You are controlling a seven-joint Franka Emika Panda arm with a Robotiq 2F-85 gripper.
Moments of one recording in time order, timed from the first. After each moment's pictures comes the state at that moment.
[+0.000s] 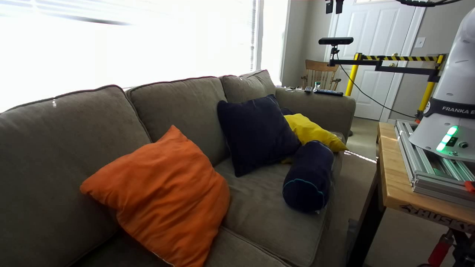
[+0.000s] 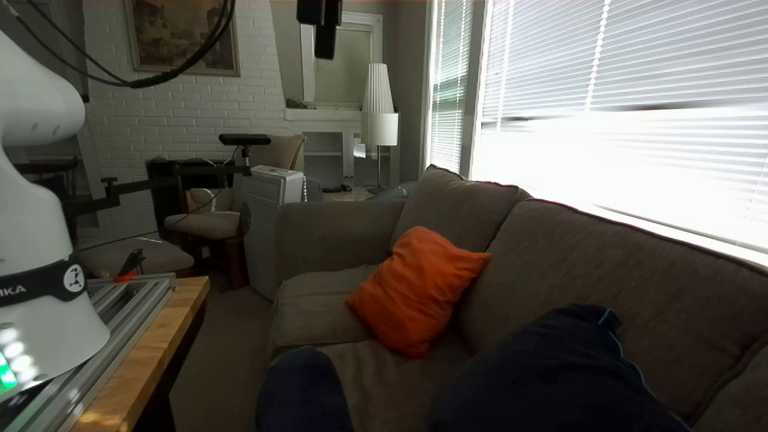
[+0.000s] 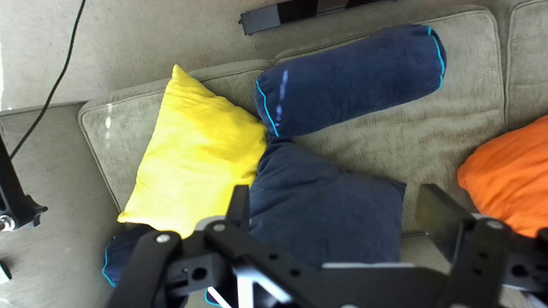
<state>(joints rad) -0.15 -0.44 -0.08 -2.18 -0.15 1.67 0.03</state>
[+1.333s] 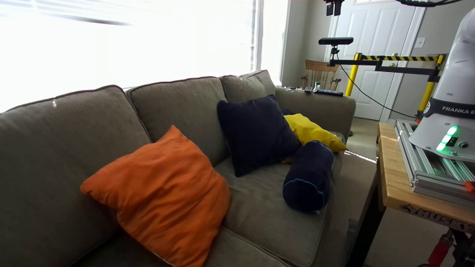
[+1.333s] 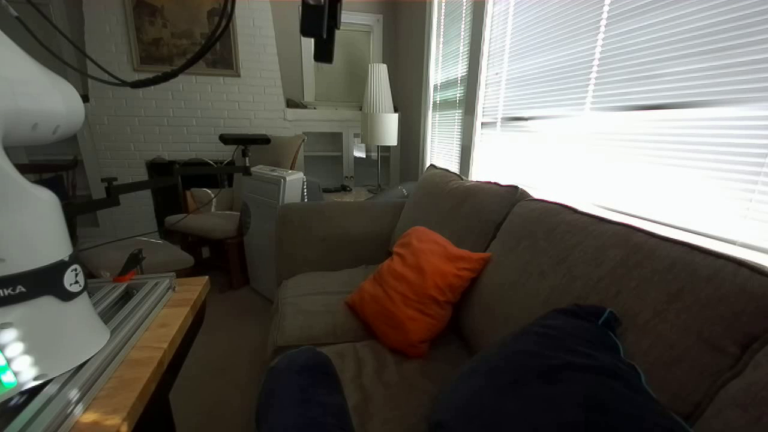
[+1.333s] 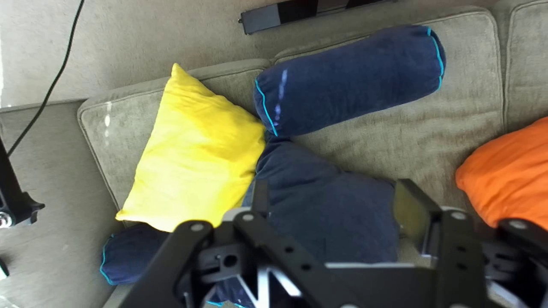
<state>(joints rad) -0.14 -0.44 -0.07 -2.18 -0.15 1.67 0.03</state>
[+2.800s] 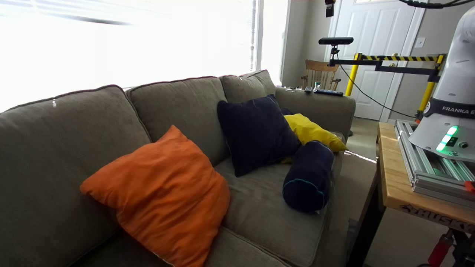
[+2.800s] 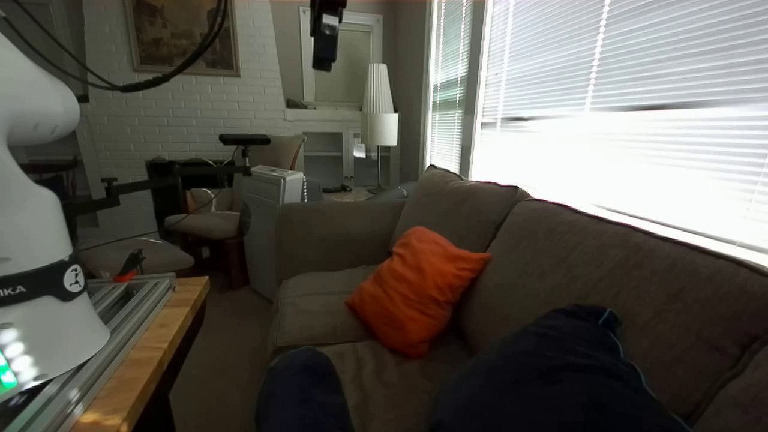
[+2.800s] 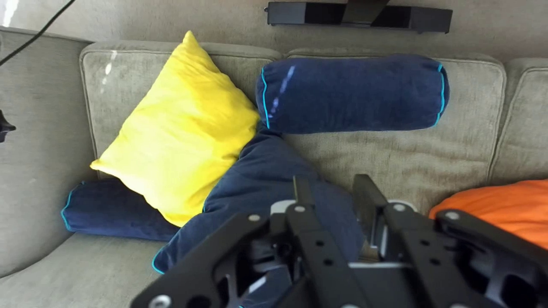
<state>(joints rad) -0.06 -0.44 -0.05 -2.19 -0.20 1.67 -0.12</state>
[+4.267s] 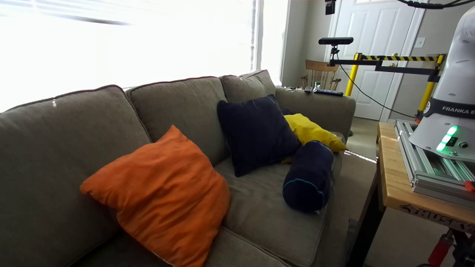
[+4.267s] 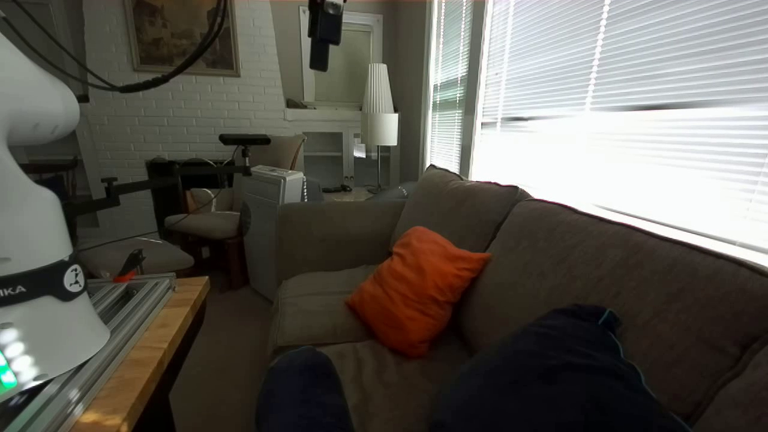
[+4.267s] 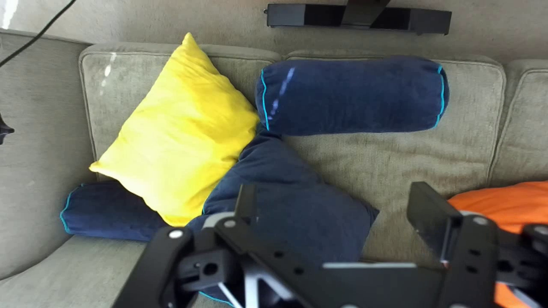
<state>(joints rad) -0.06 -0.44 -0.05 -2.20 -0.20 1.67 -0.12</state>
